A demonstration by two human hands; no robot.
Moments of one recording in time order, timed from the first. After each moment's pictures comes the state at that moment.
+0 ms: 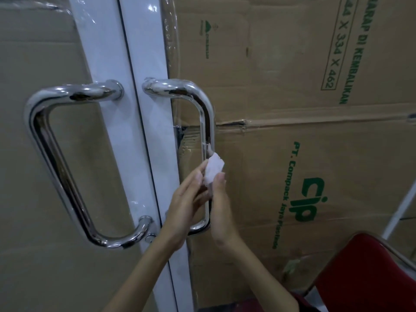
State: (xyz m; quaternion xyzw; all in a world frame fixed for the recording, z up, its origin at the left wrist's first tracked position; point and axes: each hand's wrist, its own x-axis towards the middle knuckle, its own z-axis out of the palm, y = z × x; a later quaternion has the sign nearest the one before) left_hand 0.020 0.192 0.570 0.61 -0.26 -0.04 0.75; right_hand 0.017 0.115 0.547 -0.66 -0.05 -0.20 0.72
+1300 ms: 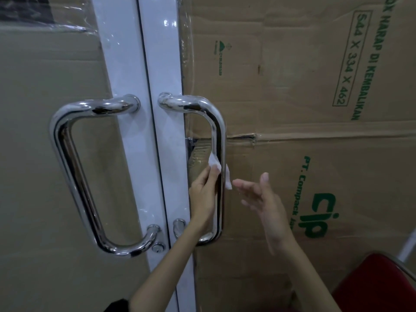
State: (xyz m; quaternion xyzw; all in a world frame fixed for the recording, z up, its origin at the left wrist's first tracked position) left_hand 0.078 0.153 0.569 0.61 -0.17 0.14 0.76; right_hand -0.006 0.050 0.582 -0.67 -0.02 -0.21 0.71
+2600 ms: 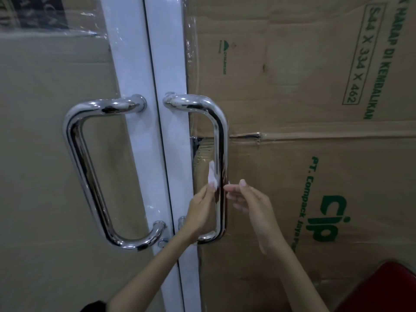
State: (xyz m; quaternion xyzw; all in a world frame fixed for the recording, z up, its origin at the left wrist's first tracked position) left_hand 0.071 0.176 0.541 0.73 -0.16 0.05 0.66; right_hand 0.008 0.057 0.571 -0.67 -0.02 -0.16 0.73
